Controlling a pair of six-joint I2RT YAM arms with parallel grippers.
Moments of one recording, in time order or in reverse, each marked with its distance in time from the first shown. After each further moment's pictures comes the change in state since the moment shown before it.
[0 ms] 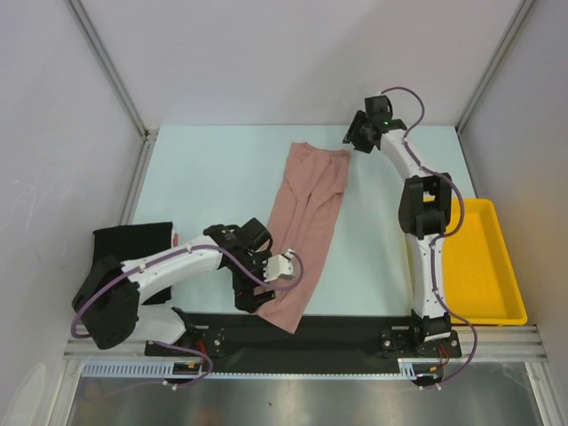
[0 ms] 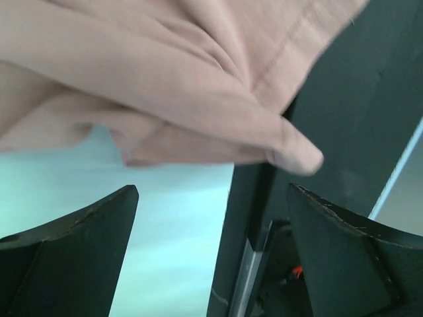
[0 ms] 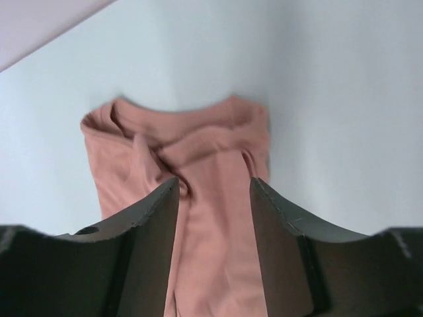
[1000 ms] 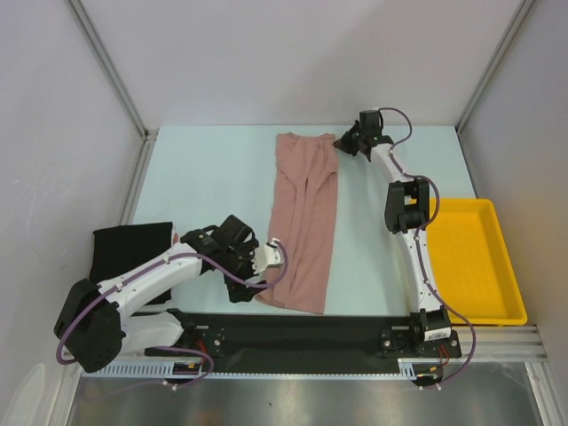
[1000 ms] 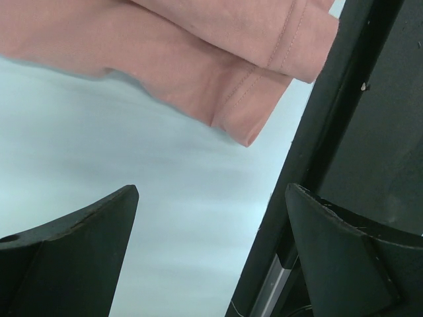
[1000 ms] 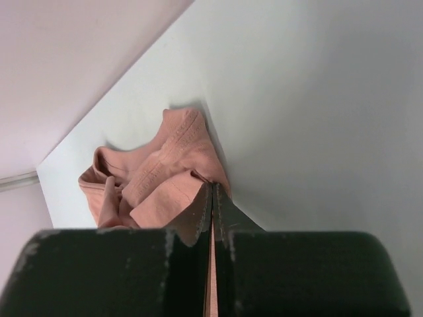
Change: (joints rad) left arm 0.118 -0.178 -0.093 0.084 -0.049 0.008; right arm -0.029 0.374 0.301 0.205 -0.173 0.293
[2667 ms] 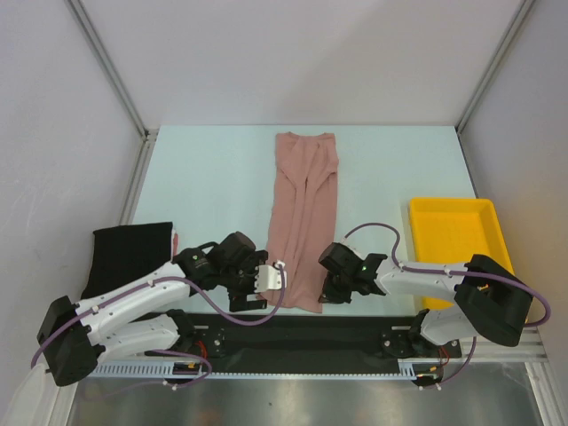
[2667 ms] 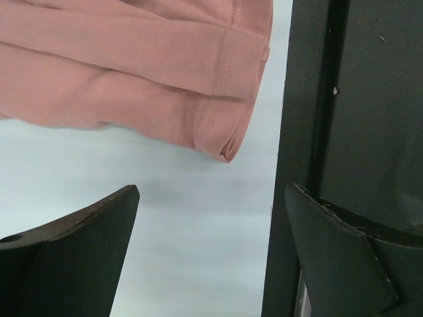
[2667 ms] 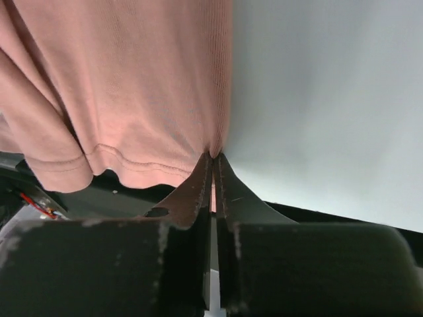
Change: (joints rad) left arm -0.196 -0.173 -0.069 0.072 -0.072 0.065; right arm 0.834 -1.441 -1.936 -0.020 0.228 0.360
